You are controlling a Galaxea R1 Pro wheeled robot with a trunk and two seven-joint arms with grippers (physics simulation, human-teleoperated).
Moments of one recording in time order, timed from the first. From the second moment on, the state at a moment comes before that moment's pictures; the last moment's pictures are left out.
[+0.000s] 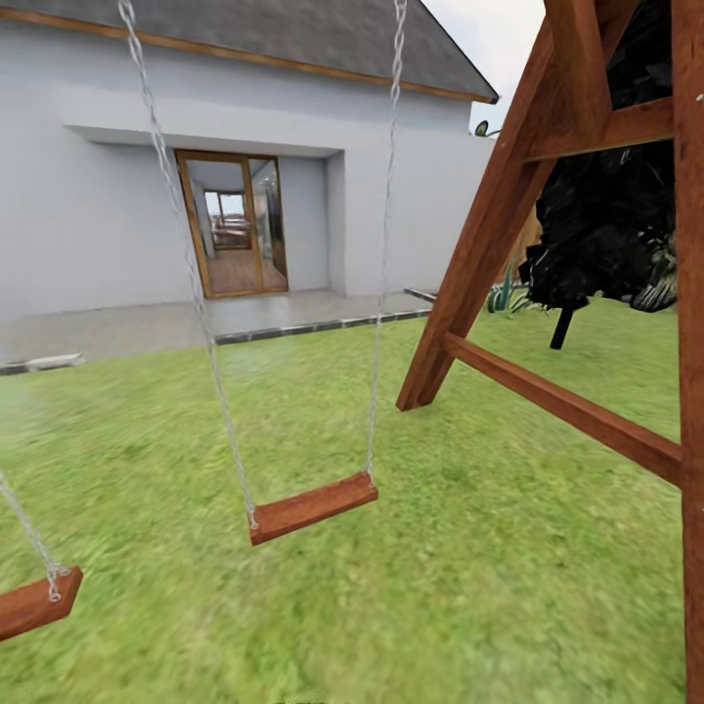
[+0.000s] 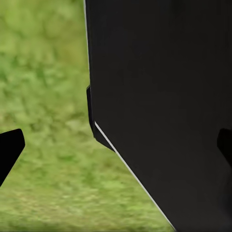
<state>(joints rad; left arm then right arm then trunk) 0.08 0.03 0.00 -0.01 0.00 -0.01 -0.01 -0.05 0.01 0.01 0.05 0.01 -0.01 0.00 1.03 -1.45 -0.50</state>
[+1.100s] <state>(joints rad) 0.08 0.03 0.00 -0.01 0.00 -0.01 -0.01 -0.05 0.01 0.01 0.05 0.01 -0.01 0.00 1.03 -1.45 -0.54</state>
